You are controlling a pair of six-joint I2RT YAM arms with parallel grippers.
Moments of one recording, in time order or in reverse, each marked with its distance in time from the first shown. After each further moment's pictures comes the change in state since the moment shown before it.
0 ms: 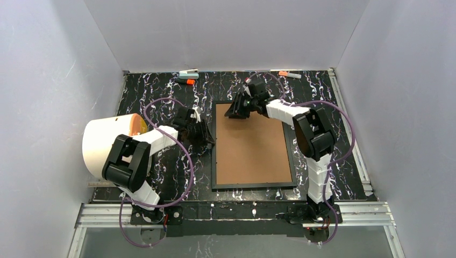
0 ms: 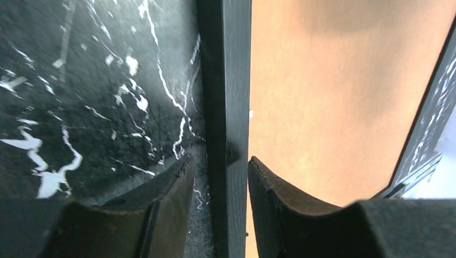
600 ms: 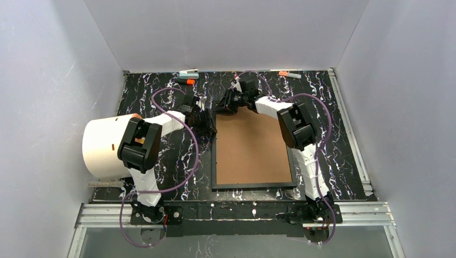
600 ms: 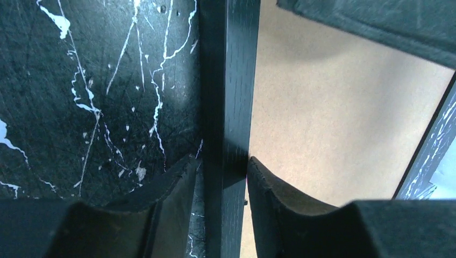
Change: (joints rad) left arm 0.039 0.241 0.273 -0.062 -0.041 -0.002; right arm -0.016 0.318 0.362 0.101 -0.214 0.132
